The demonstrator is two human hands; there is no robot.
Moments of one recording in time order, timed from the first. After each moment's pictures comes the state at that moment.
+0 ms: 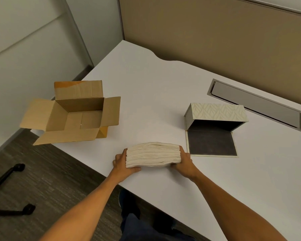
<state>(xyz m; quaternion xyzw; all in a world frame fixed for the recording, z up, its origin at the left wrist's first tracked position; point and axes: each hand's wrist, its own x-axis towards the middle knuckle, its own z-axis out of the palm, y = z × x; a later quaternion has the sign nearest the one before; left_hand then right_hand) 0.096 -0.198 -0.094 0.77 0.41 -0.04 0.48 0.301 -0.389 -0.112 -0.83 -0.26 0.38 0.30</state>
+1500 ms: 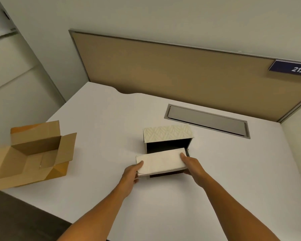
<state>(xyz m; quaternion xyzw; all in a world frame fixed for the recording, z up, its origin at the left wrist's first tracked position) 0.274 -0.309 -0.049 0.52 0.46 -0.02 0.72 0.454 -0.515 -0.050 -0.76 0.01 0.39 0.52</state>
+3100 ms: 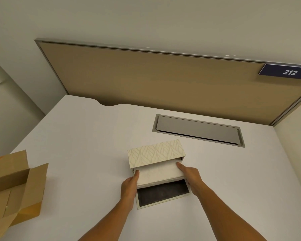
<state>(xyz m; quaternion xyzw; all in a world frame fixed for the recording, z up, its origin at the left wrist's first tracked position) 0.371 -0.310 -0.077 0.53 0.53 0.01 0.65 0.522 -0.497 -0.067 -0.75 0.16 0.35 0.54</state>
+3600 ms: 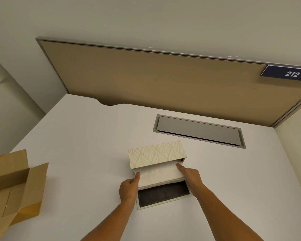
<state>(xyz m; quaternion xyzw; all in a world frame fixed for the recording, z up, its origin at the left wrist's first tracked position) 0.369 -0.314 -0.076 0.63 0.55 0.02 0.55 0.524 -0.495 -0.079 -0.76 0.16 0.34 0.53</state>
